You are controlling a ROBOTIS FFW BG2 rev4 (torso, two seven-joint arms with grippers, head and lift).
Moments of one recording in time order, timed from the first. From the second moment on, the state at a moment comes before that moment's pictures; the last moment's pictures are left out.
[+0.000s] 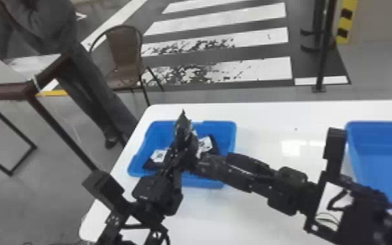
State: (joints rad) left arm 0.62 0.06 0.12 -2.23 0.40 0.05 -0.23; right arm -0.05 -0.26 0.53 -1.78 -0.84 0.43 0.52
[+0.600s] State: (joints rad) left arm 0.29 0.10 0.11 -1.82 0.17 -0.13 -0.15; right arm 0.09 -0.25 0.38 -1.83 -0.84 0.44 0.53
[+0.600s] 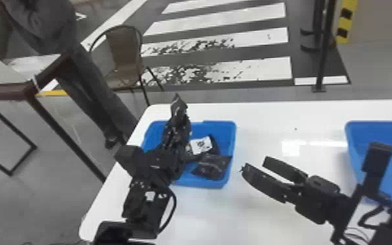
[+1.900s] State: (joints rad) left arm 0.81 0.00 0.24 -2.23 0.13 -0.48 -0.15; right arm 0.63 -0.11 -0.17 -2.40 -0.40 0.22 0.35
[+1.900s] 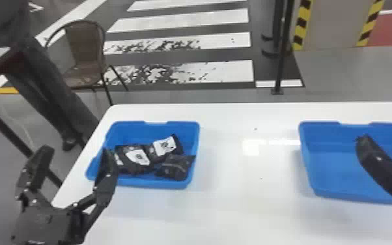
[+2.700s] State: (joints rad) left arm 0.95 0.00 0.26 -2.41 0.16 -0.18 -0.12; right arm 0.89 -0.06 -0.23 -2.58 -0.15 0.16 0.28
